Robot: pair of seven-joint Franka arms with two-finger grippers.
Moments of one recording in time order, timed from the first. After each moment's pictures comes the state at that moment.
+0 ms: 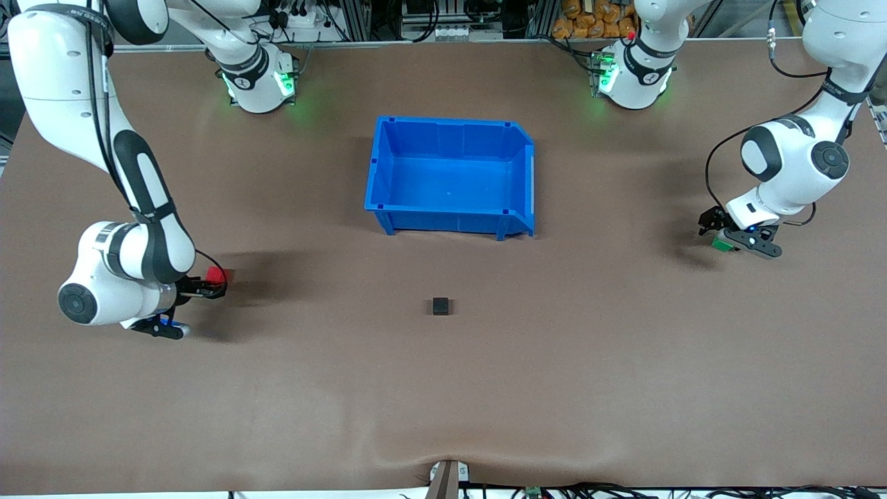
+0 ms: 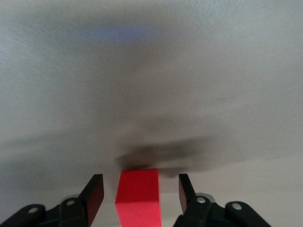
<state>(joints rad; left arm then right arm) 0.48 0.34 -0.16 -2.46 0.07 2.88 0.74 -0.06 0.69 -0.04 -1.69 0.07 2.01 0.07</state>
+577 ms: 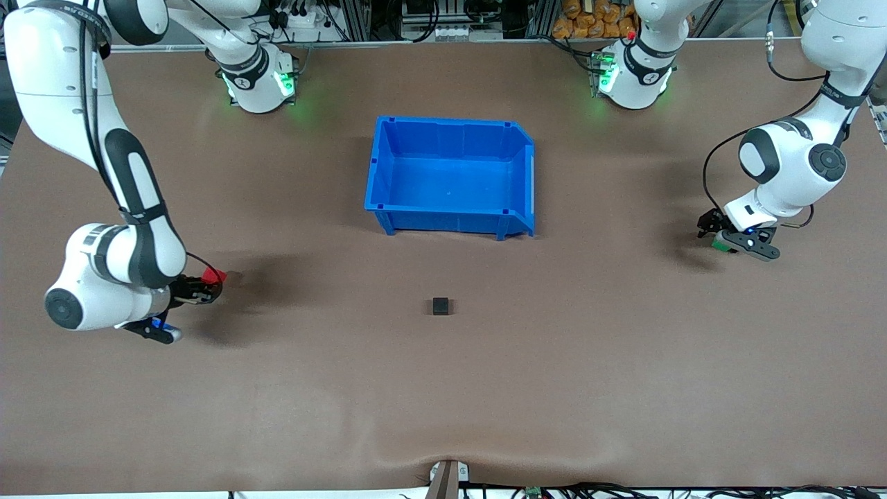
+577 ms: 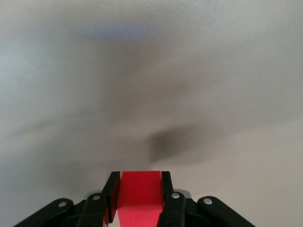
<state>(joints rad) 0.48 0.35 -0.16 -2.45 0.07 2.89 0.74 -0.06 0.68 -0.04 -1.57 0.18 1.87 0.28</state>
